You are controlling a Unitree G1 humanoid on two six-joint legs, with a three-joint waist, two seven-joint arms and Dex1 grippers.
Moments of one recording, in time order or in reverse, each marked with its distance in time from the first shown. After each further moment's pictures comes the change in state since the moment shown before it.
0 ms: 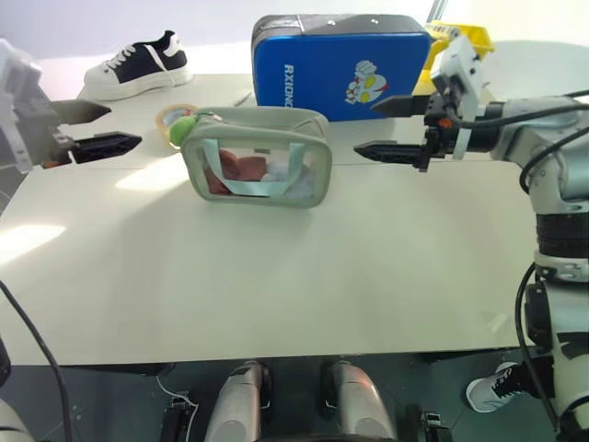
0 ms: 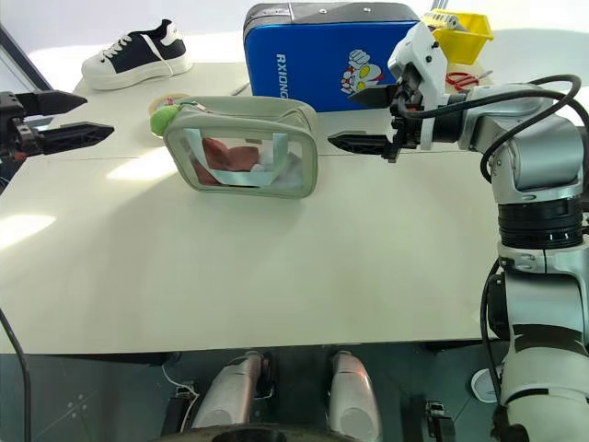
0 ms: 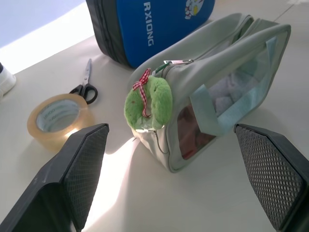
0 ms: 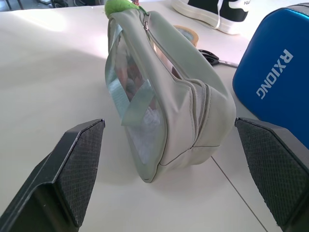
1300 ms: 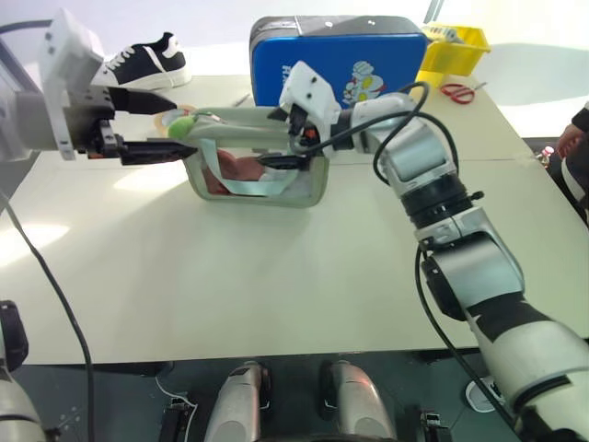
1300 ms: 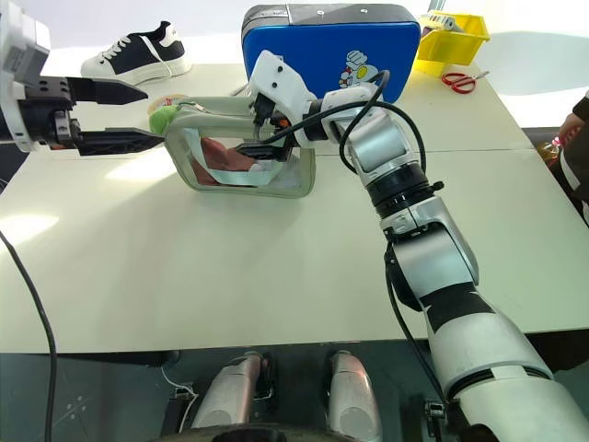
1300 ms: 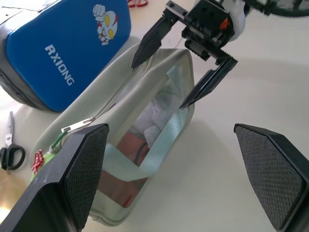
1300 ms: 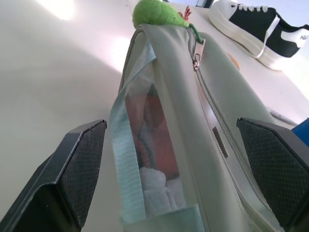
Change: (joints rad) left arm -0.119 -0.064 -0.087 -0.254 -0.043 0.136 -0.069; right arm -0.264 0.480 0.253 0.538 -0.339 -0.420 -0.144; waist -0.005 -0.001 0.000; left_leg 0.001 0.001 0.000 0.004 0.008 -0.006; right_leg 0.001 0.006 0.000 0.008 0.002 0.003
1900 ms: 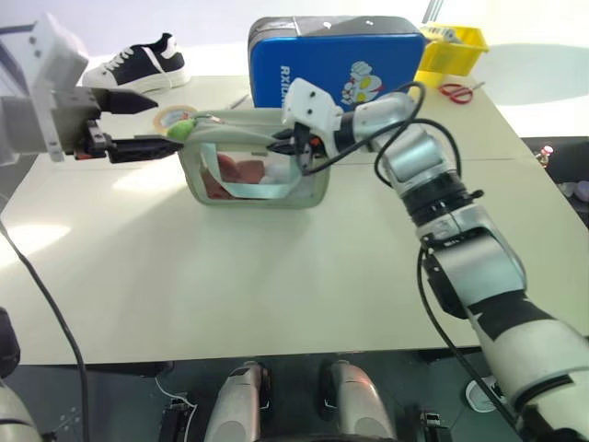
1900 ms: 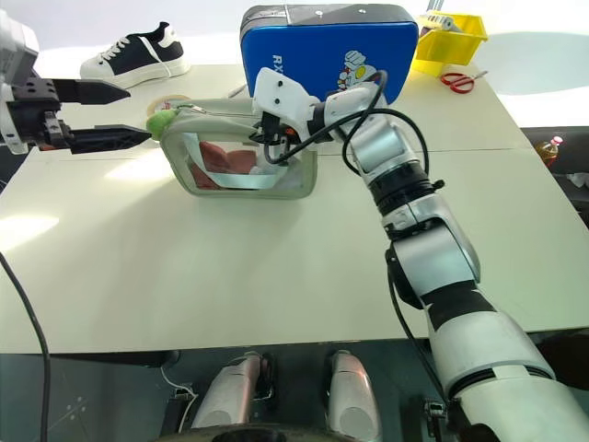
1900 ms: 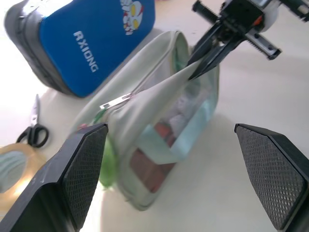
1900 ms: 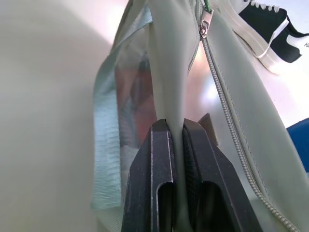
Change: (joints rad) left arm 0.047 0.050 0.048 0.034 0.003 -0.008 0.046; right arm 0.041 -0.076 0.006 -0.097 -0.081 -0.090 0.131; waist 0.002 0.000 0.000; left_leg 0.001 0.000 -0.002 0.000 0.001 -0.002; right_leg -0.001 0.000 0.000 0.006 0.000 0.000
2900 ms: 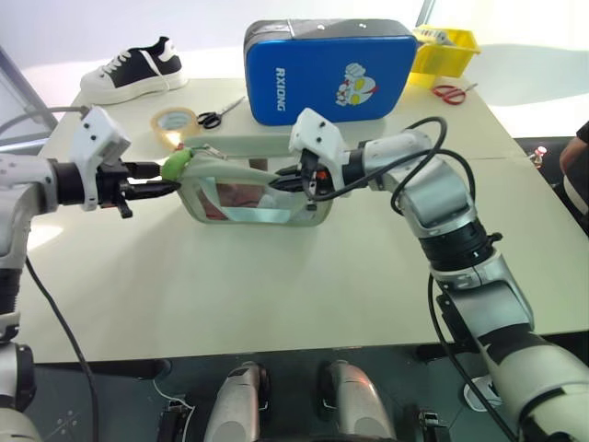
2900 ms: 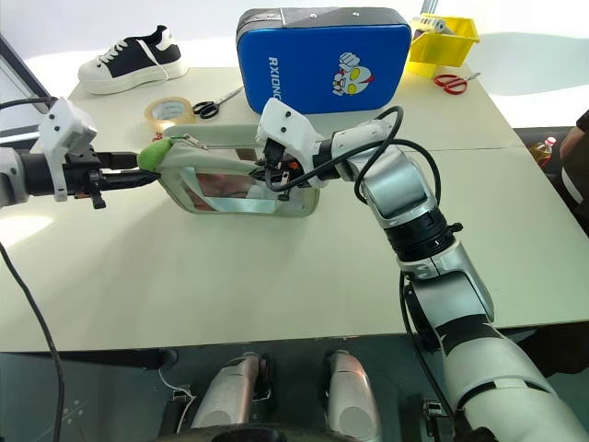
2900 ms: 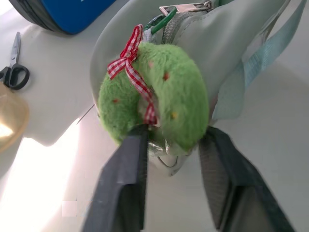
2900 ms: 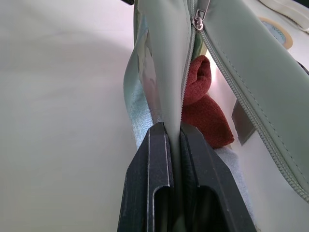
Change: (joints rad) left arm 0.218 -0.100 -0.064 0.048 0.149 -0.216 0.038; right arm 0.203 -0.018 0.000 -0.486 0.132 0.510 -0.051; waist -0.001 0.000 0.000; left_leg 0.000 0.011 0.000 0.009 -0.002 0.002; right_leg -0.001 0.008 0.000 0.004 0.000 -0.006
